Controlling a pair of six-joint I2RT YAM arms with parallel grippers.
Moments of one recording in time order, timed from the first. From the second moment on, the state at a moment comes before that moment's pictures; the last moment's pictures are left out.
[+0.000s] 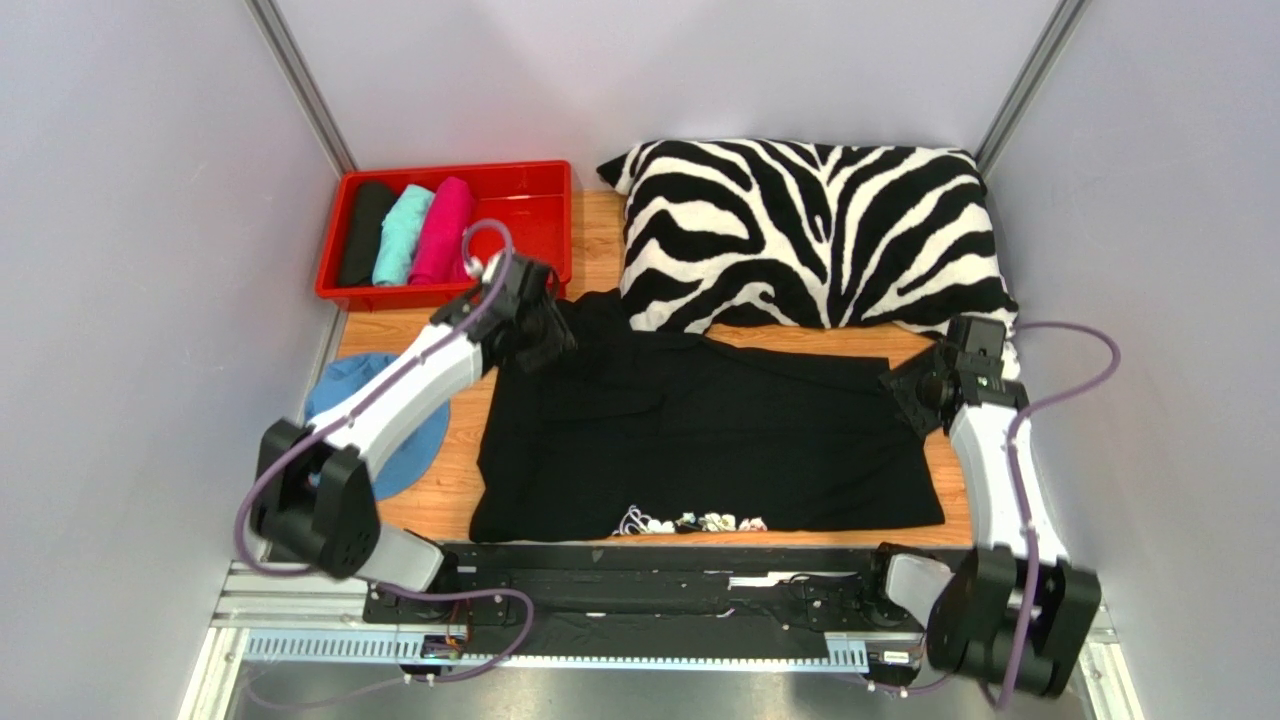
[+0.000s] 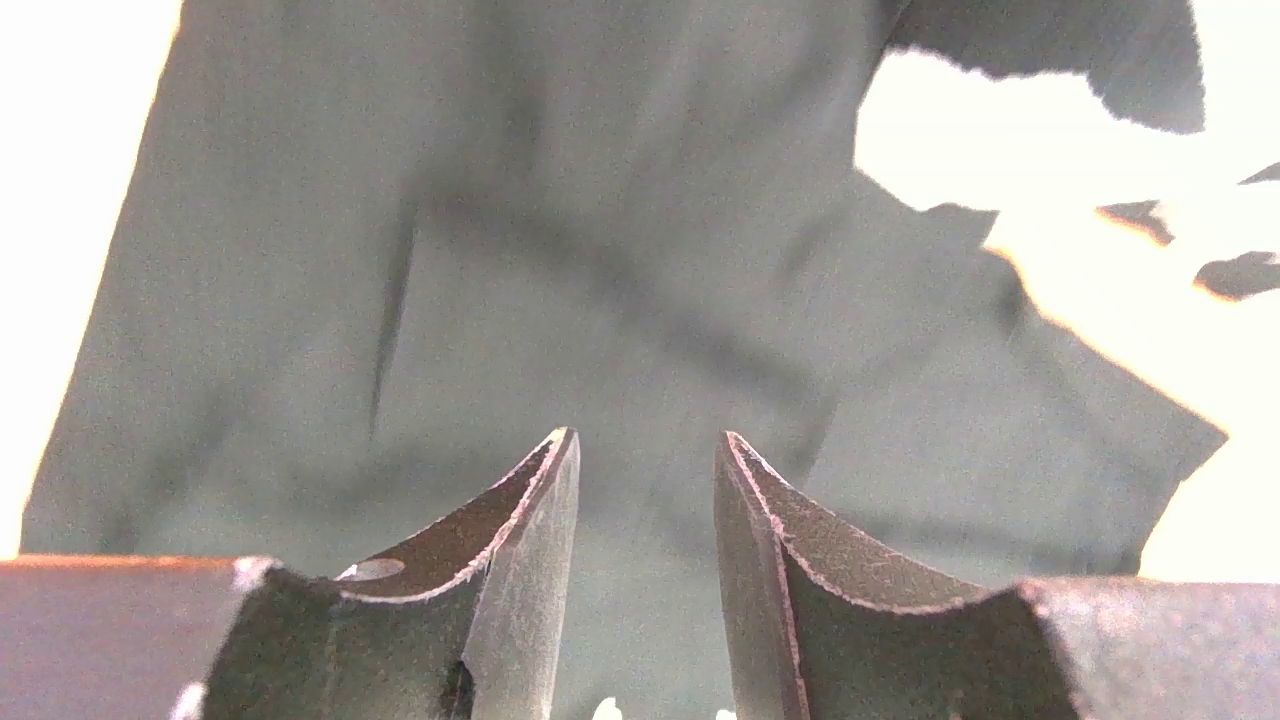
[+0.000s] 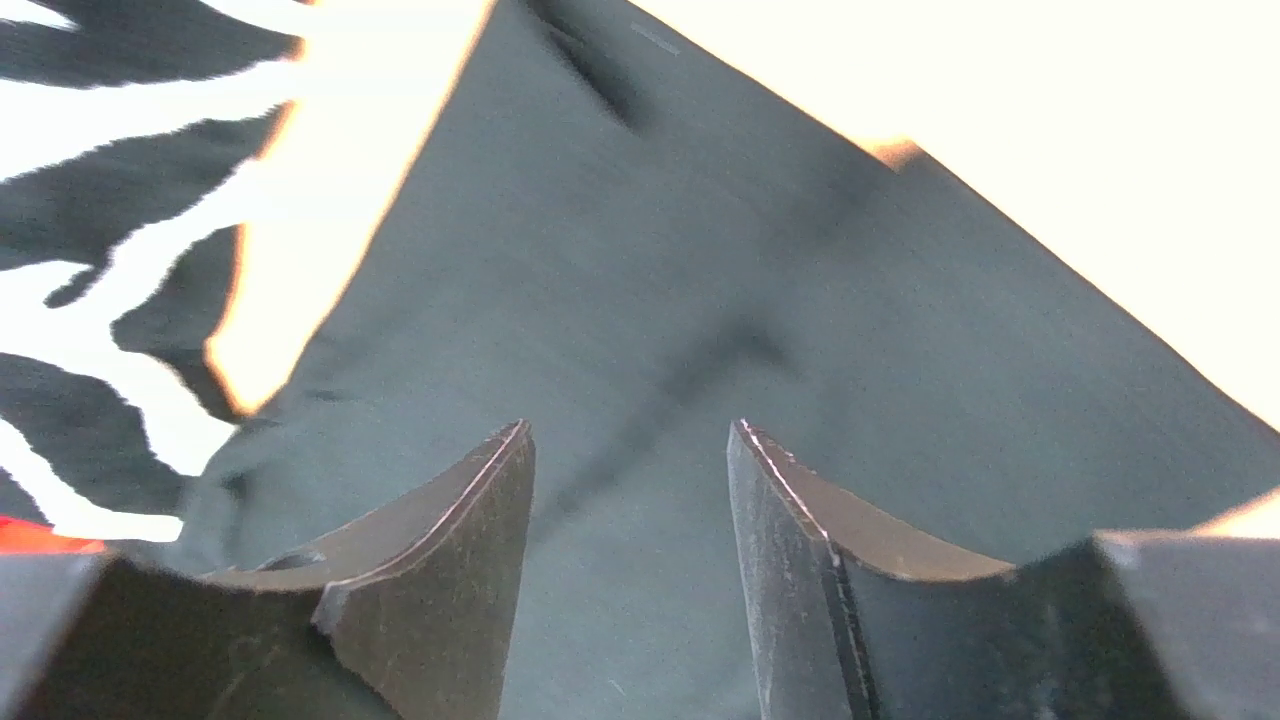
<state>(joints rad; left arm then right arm) -0.48 1.38 1.04 -0.59 -0.13 -0.93 -0.24 1.03 0.77 -0.71 0.01 0.81</state>
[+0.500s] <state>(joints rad) -0.37 2.01 1.78 -0.65 -0.11 -0.43 -0.24 1.47 0.89 -0.45 -0.10 0.70</state>
